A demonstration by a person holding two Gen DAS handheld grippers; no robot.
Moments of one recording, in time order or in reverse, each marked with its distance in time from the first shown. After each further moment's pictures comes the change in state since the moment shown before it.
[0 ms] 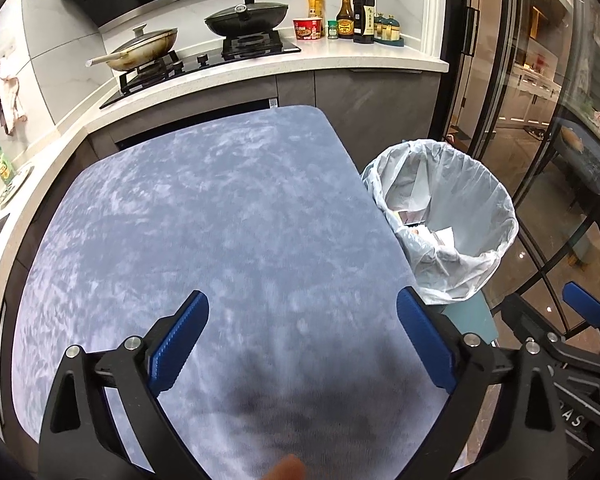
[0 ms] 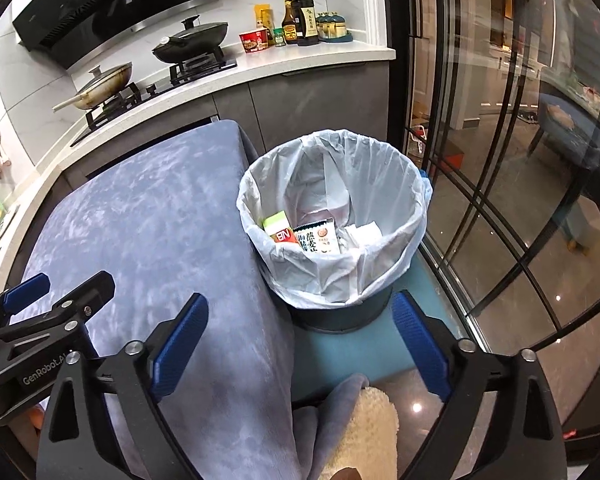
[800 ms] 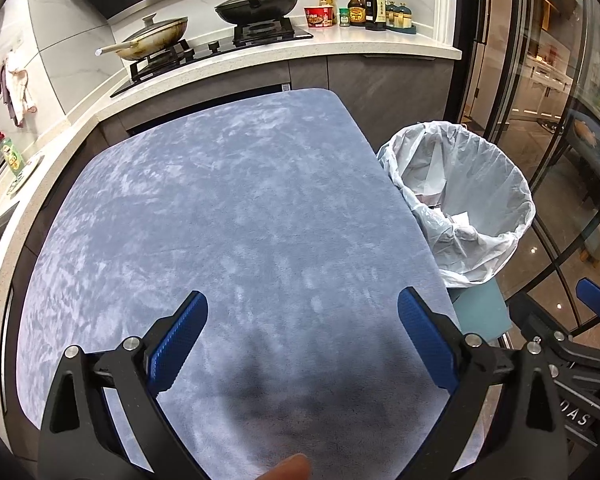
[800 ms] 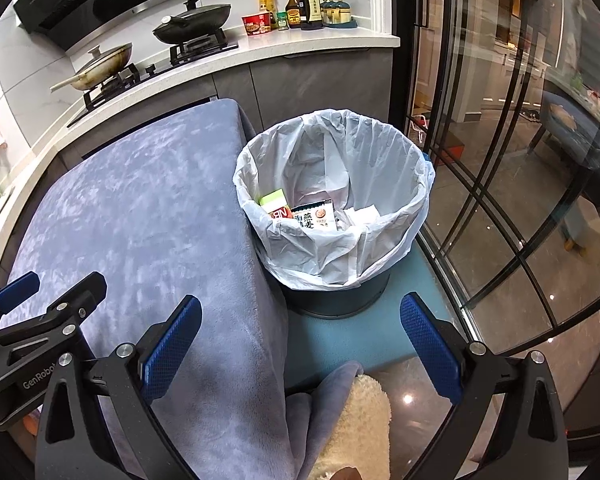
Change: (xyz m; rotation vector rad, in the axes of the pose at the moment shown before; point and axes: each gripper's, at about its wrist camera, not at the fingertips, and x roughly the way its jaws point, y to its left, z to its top) left arm 0.008 0.003 -0.015 -0.007 0.036 0.054; right arm 0.012 0.005 -0.008 -0.034 0.054 -0.015
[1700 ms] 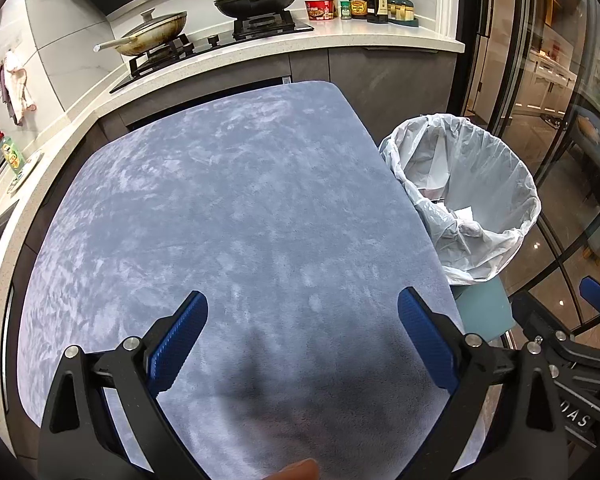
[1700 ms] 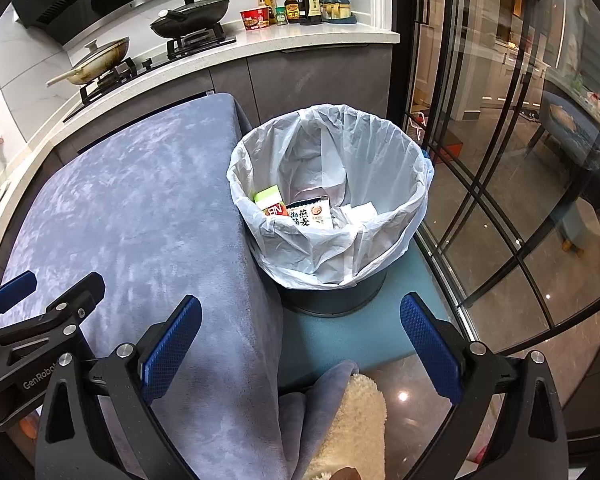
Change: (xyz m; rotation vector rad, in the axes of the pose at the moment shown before) left arm 0.006 -0.001 0.001 0.000 0.019 0.007; right arm 0.009 -0.002 0.001 -0.006 0.017 -0.011
